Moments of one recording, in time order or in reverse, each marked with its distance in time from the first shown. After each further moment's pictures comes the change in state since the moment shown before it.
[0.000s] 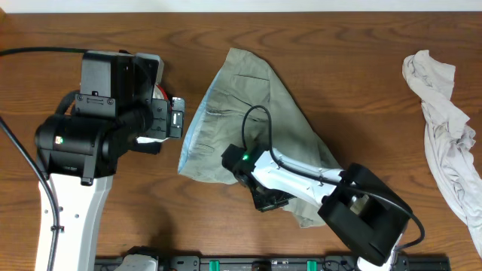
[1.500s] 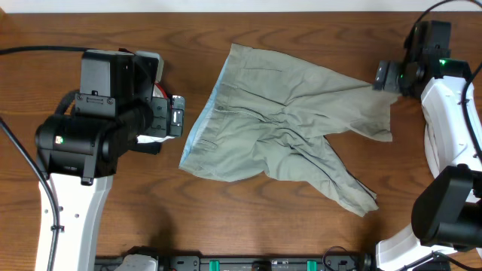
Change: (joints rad) left arm 0.000 0.001 0.000 0.017 0.000 0.000; right arm -1.070 -0.157 0.300 0.338 0.034 -0.618
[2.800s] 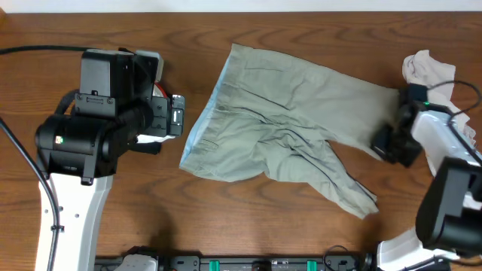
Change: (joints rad) left arm 0.000 0.000 0.000 0.008 0.000 0.000; right arm -0.098 -0.045 -0.424 -0.100 -0.032 0.431
